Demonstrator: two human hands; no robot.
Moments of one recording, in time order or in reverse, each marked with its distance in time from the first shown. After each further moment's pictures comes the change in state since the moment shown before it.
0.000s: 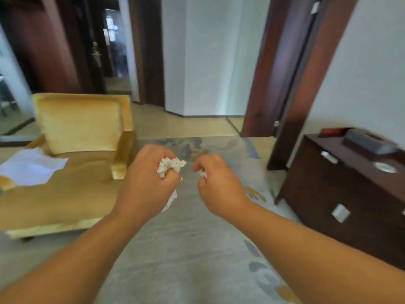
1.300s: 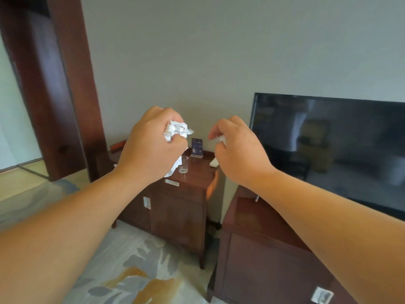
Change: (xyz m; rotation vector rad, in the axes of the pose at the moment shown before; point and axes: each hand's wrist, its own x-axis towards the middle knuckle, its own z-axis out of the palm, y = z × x) left_hand -0.159 0.487 0.174 -0.558 -0.390 0.757; right_hand -0.403 0.093 -0.435 -0.546 0.728 0.540
